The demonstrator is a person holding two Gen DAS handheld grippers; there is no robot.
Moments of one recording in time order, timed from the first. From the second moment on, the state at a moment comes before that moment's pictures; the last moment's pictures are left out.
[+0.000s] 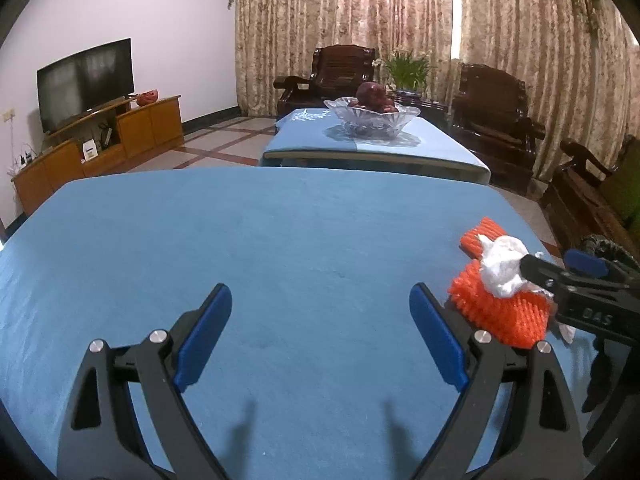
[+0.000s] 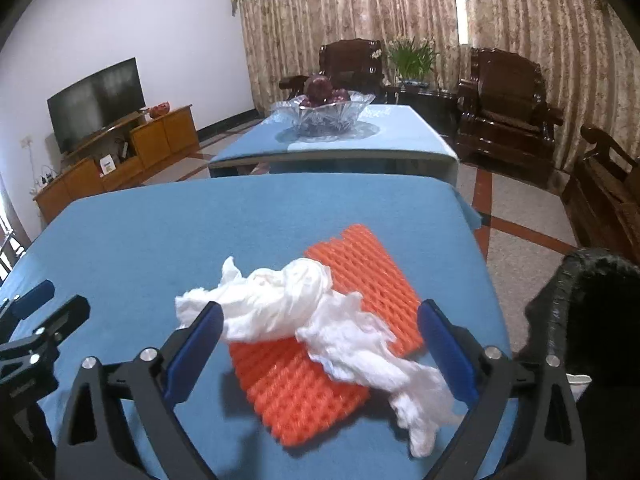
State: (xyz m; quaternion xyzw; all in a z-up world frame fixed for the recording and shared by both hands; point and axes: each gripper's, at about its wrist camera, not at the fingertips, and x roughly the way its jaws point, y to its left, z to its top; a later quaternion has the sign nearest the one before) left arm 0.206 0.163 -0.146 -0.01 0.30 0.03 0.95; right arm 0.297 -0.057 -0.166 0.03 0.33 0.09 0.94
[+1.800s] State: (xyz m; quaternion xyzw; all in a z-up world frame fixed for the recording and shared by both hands) left arm 0.236 0.057 -0.178 -0.05 0.35 -0.13 0.93; right arm 0.217 -0.134 -0.181 0.06 0.36 0.10 0.93
